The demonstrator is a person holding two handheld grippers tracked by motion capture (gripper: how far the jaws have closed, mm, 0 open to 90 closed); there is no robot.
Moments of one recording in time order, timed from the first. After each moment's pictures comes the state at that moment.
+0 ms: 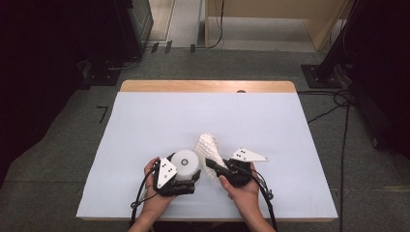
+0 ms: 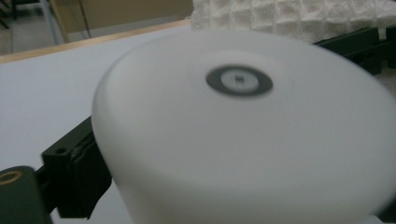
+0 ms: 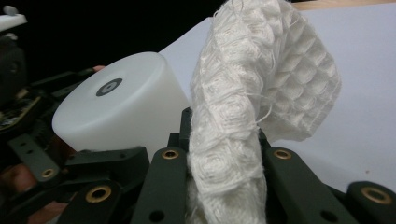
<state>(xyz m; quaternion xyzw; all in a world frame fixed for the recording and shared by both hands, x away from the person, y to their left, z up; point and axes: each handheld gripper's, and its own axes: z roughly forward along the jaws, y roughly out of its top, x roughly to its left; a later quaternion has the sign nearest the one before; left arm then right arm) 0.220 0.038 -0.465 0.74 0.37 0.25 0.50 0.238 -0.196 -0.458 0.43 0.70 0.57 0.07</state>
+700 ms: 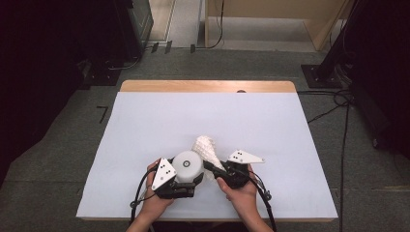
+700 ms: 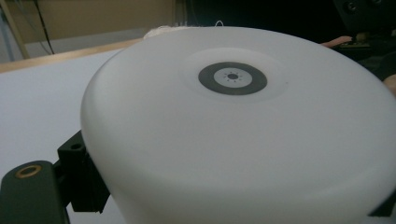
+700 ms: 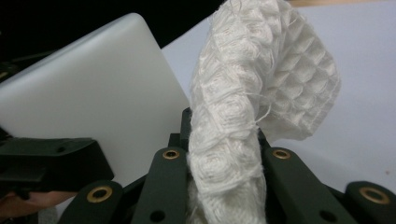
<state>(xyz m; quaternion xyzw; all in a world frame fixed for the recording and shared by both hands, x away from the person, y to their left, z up) 0.218 0.047 -0.451 0.75 0.31 0.19 0.55 0.236 -0.189 -0.463 0.42 0.70 0.57 0.06</state>
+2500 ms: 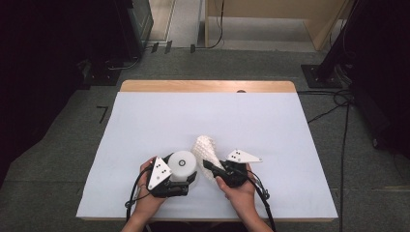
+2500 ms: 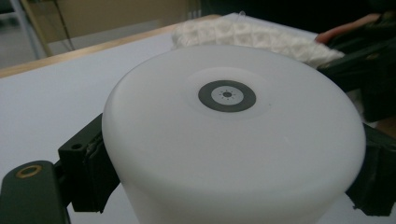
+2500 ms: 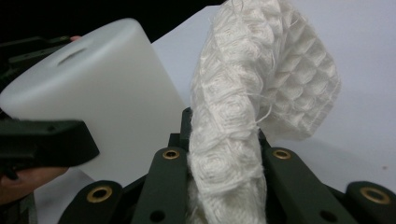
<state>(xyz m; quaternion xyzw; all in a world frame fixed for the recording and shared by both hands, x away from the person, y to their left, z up) 0.225 0.066 -0.455 0.76 0.31 0.19 0.54 0.242 -0.185 -0.473 0.43 0.71 0.56 0.07</state>
